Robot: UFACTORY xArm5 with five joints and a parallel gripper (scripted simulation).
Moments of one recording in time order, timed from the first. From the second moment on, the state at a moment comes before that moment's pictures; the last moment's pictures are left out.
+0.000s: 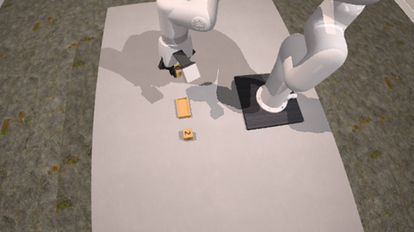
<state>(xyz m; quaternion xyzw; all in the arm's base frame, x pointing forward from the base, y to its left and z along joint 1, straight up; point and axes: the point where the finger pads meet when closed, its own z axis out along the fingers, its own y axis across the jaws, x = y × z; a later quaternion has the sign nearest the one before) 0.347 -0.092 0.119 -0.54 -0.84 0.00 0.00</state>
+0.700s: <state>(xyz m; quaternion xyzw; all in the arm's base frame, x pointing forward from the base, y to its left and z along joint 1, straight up) 0.346 -0.117 0.117 -0.70 -0.72 0.00 0.00</state>
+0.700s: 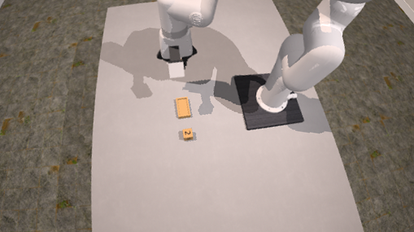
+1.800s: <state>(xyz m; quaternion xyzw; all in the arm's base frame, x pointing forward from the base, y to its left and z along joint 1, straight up) 0.344 -0.116 0.049 -0.70 -0.72 0.00 0.00</state>
